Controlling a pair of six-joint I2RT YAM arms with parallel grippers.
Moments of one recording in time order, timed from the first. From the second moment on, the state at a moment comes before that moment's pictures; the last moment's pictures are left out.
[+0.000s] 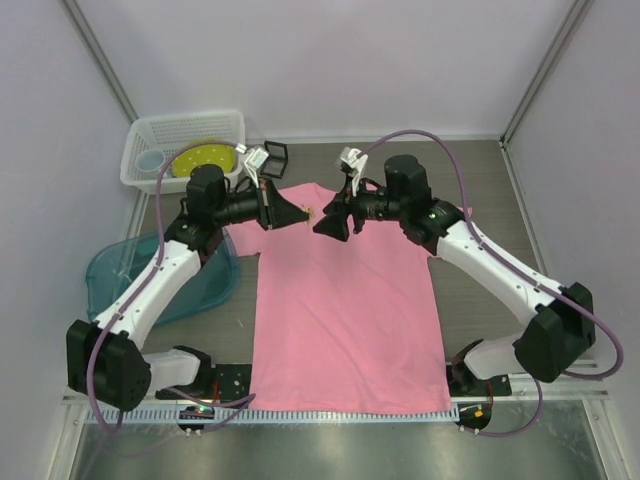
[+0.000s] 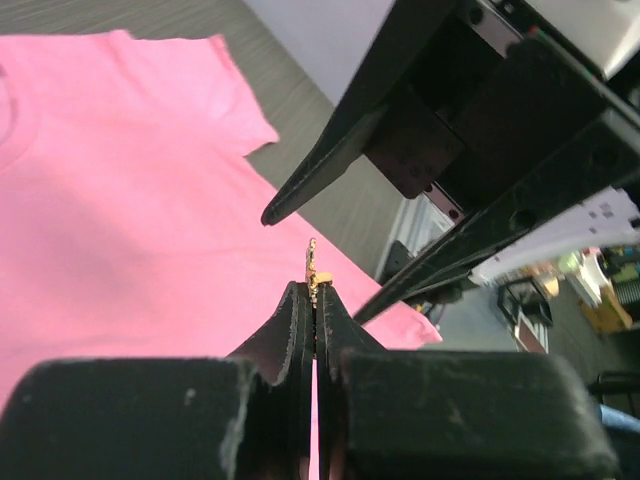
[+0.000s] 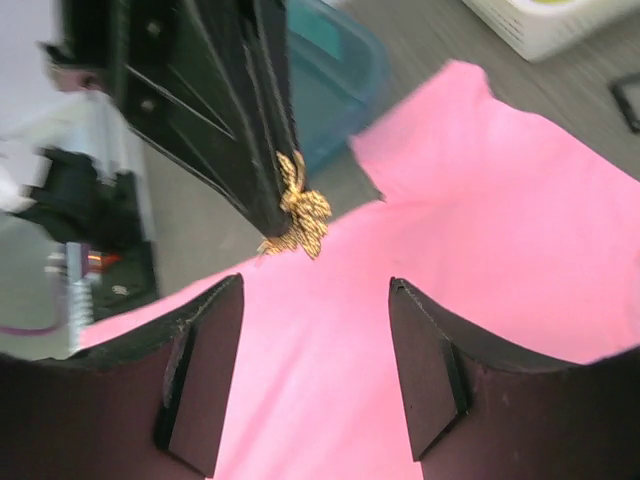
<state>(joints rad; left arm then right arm) -0.35 1.21 1.00 0.03 0.89 -0.54 0.60 1.34 1.17 -0.09 -0.70 0.09</state>
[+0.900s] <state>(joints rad) -0.16 1.90 1.10 0.30 0.66 -0.87 0.65 2.12 1.55 -0.17 -0.32 -0.37</state>
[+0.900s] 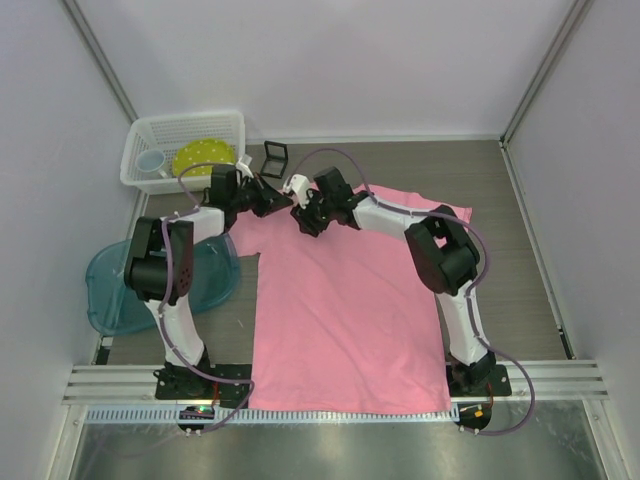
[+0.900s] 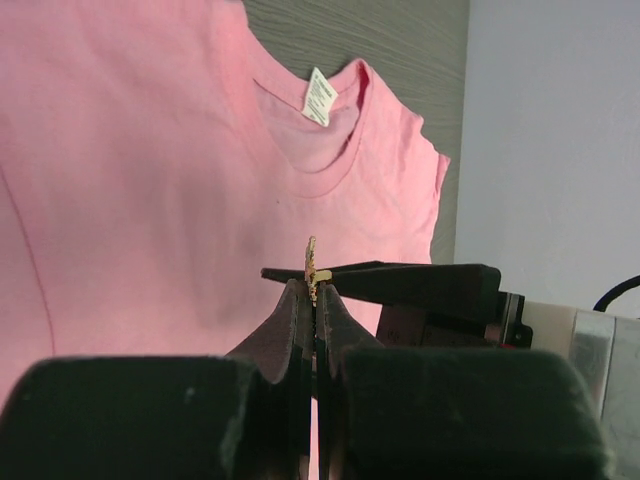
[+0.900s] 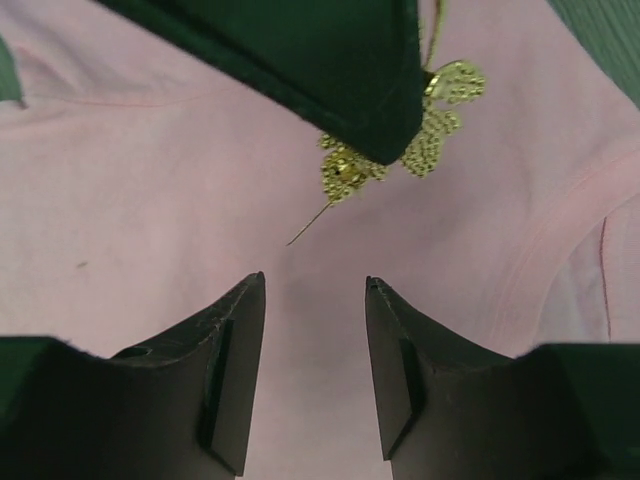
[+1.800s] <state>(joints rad) -0.13 1.90 1.02 0.22 0.62 -0.86 0.70 2.06 1.38 -0.22 -0.45 -0.47</state>
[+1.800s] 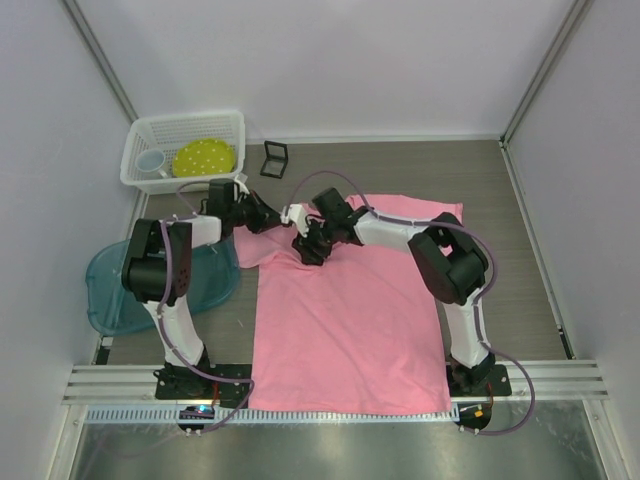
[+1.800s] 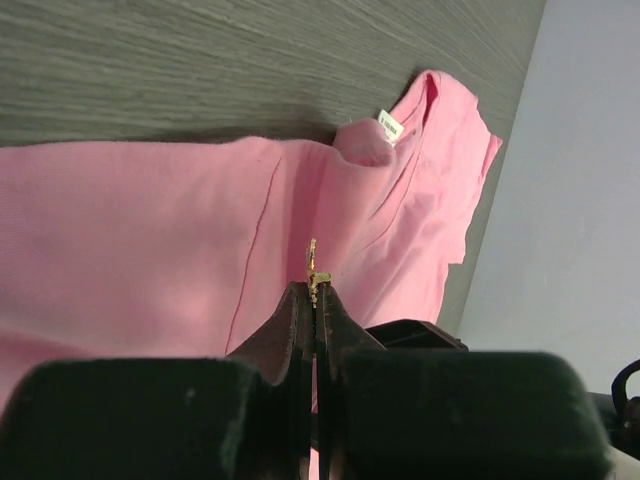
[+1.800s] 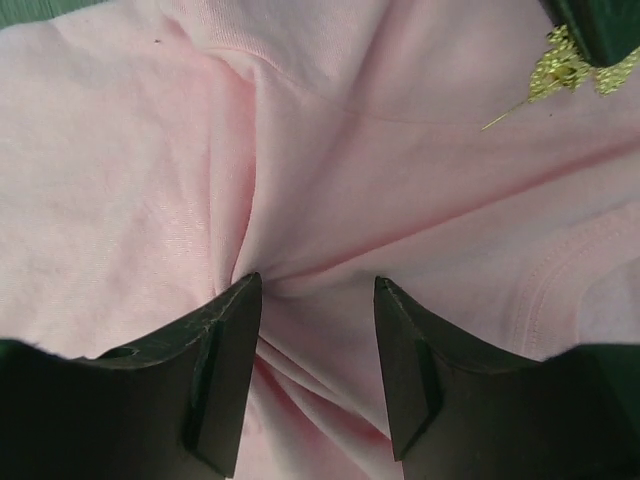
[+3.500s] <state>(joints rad) -0.13 1.75 0.95 -0.15 0.33 -0.73 0.52 2.05 1.47 -0.43 -0.40 -0.49</state>
